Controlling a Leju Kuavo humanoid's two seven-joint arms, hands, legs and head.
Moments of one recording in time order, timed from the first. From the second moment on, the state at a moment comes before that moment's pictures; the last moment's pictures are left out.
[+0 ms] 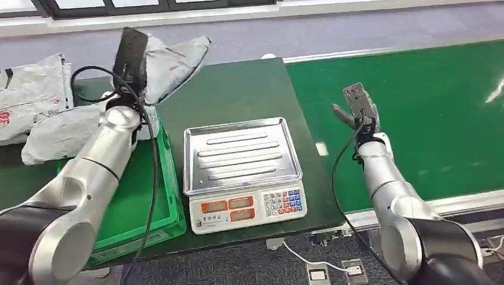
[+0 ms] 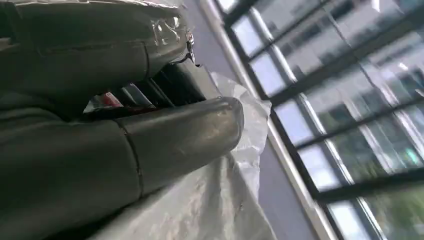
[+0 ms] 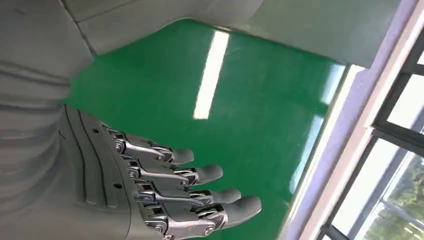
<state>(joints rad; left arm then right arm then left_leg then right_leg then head) -1.16 -0.13 -0.11 -0.34 -0.42 0.39 -0.08 -0.85 -0.09 -0.02 -0.37 0.57 -0.24 -0.36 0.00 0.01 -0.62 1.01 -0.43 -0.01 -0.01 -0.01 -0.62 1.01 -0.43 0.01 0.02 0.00</state>
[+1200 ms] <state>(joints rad) -1.12 0.06 0.04 -0.27 -0.39 0.66 -0.06 -0.84 -0.09 -0.02 -0.35 0.56 -0.23 -0.36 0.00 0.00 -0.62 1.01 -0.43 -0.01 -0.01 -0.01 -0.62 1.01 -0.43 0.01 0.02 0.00</state>
